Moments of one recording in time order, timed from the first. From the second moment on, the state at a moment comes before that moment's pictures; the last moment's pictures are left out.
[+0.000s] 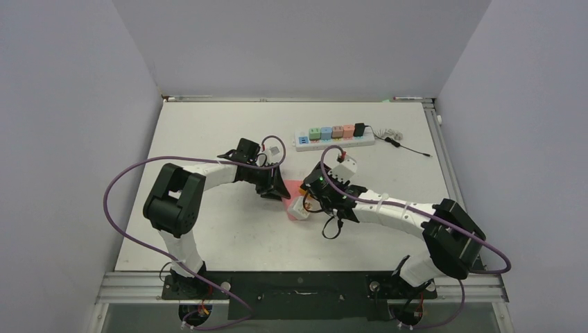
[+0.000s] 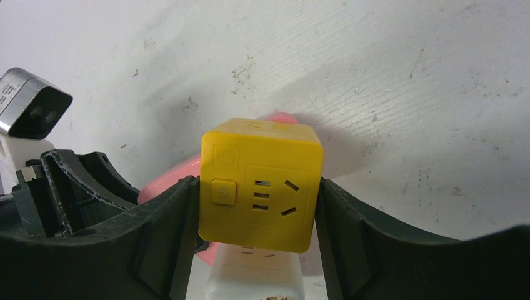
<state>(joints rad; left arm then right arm) -0.41 1.83 1.03 -0.27 0.74 -0.52 0.88 1.47 0.85 -0.20 0.57 1.22</state>
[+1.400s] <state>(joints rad) -0.40 1.83 1.04 -0.31 0.72 -0.53 0.77 1.42 0.72 -0.02 0.39 1.24</state>
